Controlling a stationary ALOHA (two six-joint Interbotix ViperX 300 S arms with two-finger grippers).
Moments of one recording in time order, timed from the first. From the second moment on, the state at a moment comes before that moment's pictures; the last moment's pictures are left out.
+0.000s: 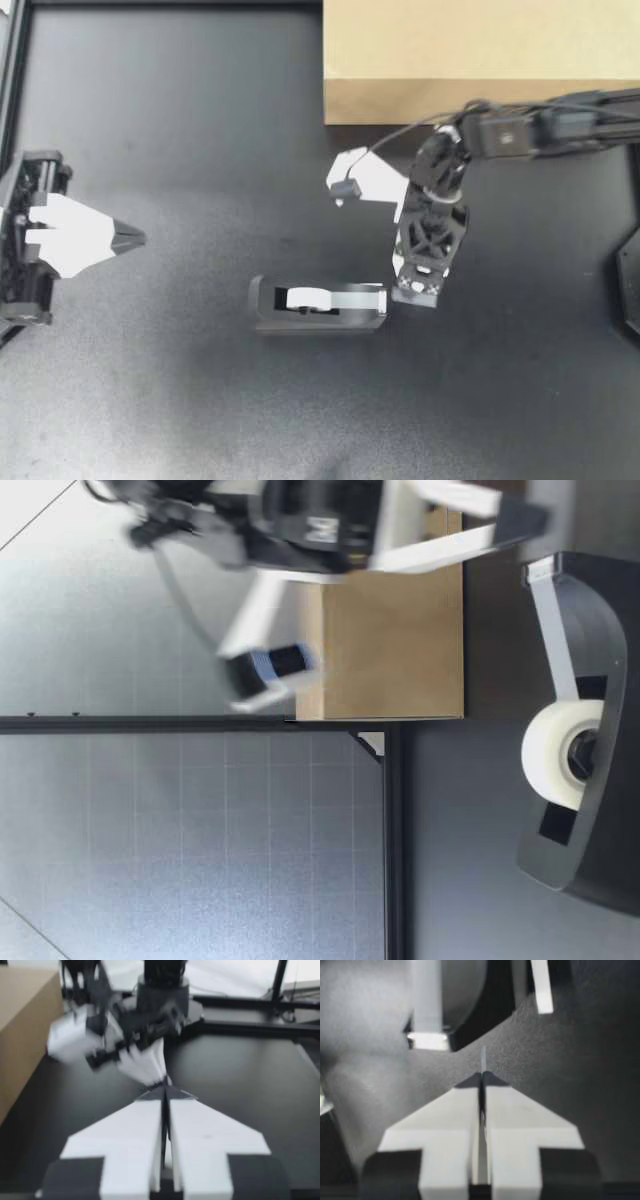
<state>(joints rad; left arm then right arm) -0.01 -0.80 1.29 -0.06 -0.41 -0.01 -0.36 0.15 0.51 0.72 0.99 -0.53</state>
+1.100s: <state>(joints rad) -0.01 -0.19 0.95 -0.12 -0.70 -0.01 -0.20 -0.09 0.32 0.37 0.68 -0.43</state>
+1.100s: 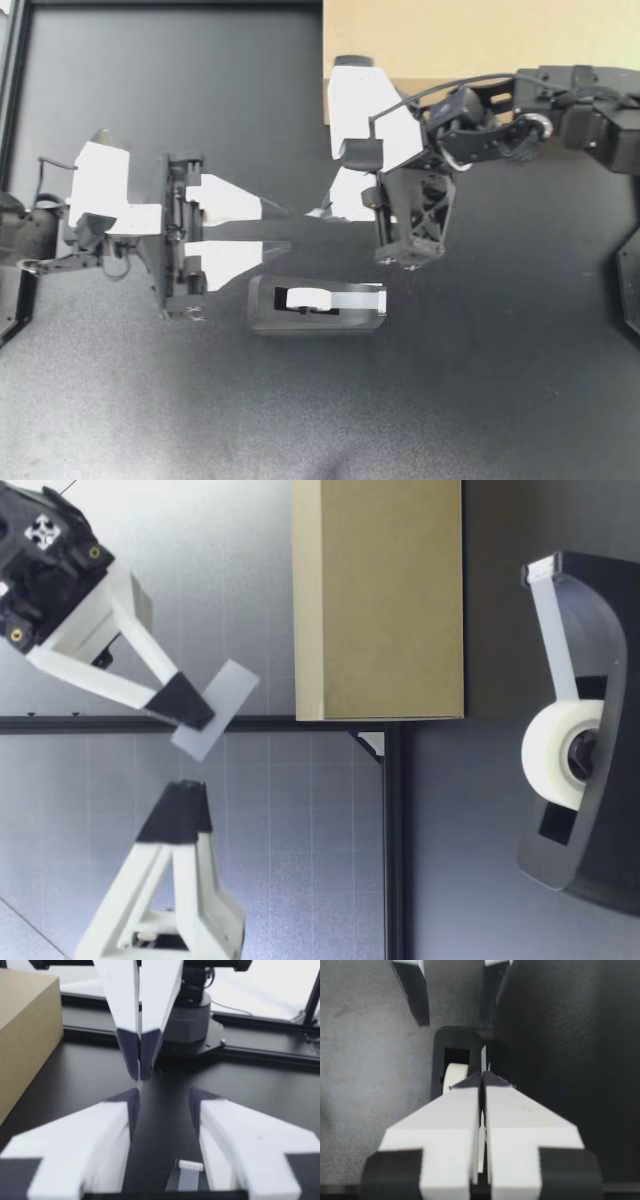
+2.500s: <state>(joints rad) -0.01 -0.15 0.93 -0.14 -0.71 0.00 -0.18 -0.05 0.26 0.36 0.73 -0.43</state>
